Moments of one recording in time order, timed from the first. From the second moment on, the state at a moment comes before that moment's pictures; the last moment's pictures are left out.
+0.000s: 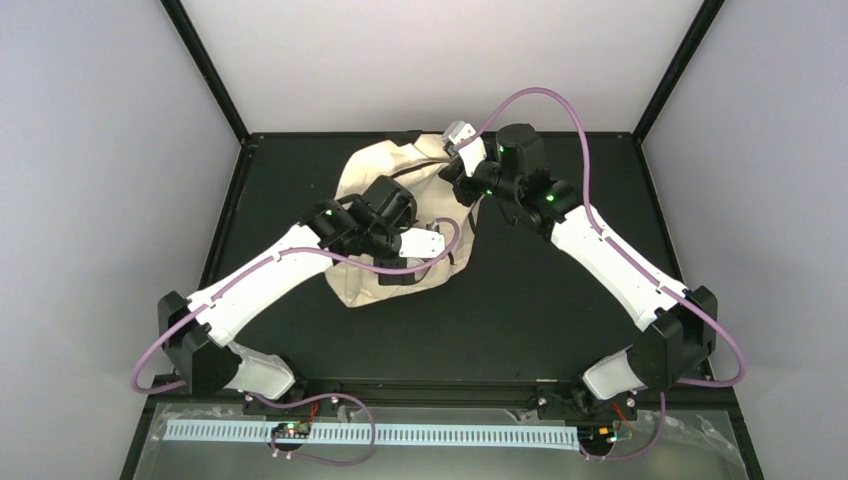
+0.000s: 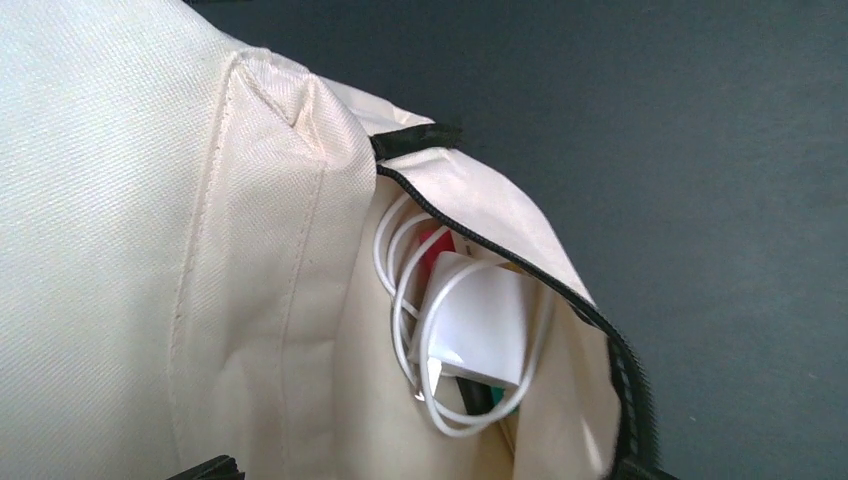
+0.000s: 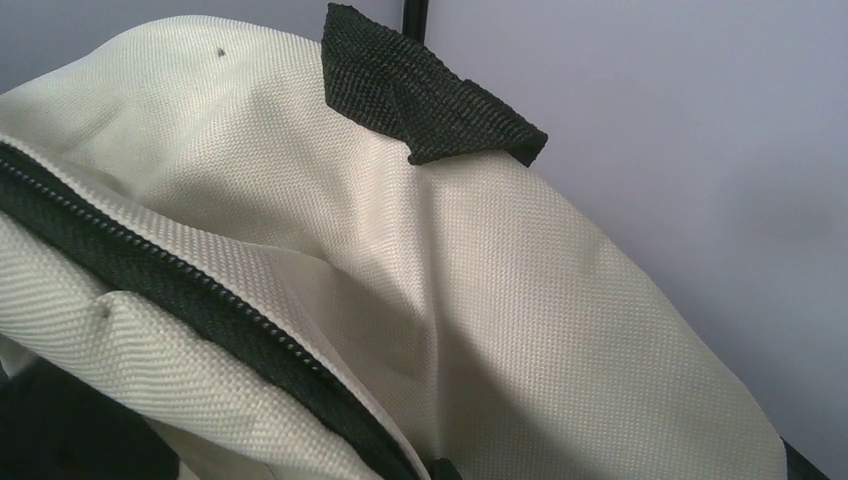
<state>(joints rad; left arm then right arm) -0.77 1.41 1.33 -0.93 0.07 0.79 0.58 1.47 1.38 -0.25 -0.32 -0.21</state>
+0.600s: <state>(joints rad) -0.72 1.38 1.94 -1.02 0.14 0.65 0.58 1.47 1.39 -0.26 -0.34 -0.22</state>
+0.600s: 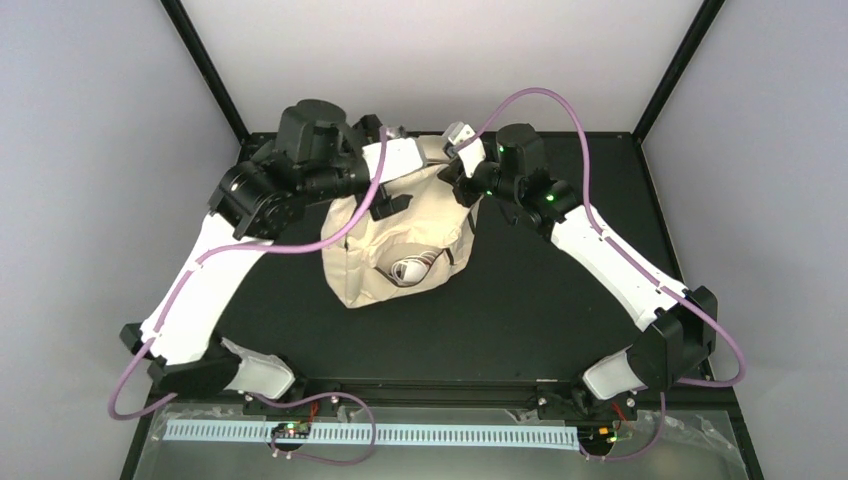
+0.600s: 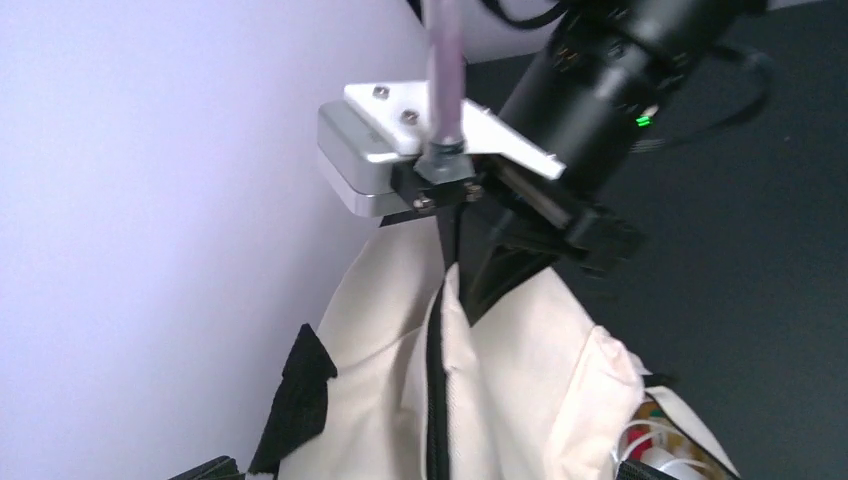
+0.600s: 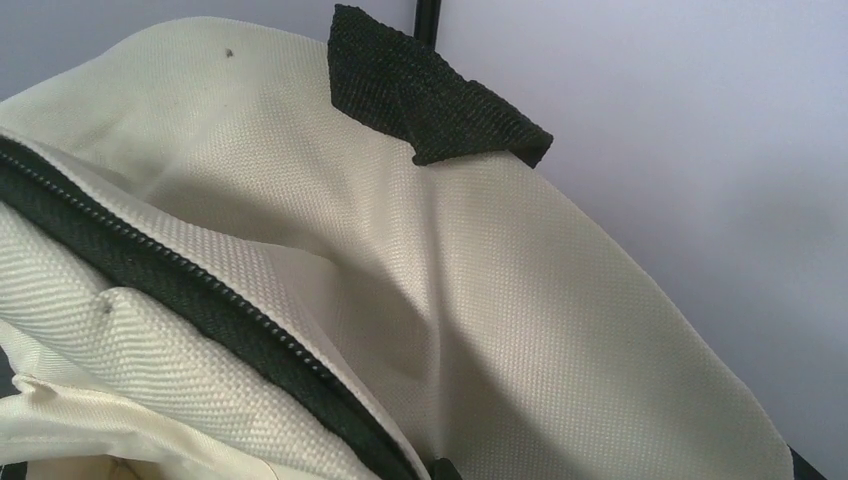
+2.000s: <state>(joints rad) -0.55 1.60 1.97 -1.01 0.11 0.51 0.71 1.25 0.76 -0.02 -0.26 0.12</state>
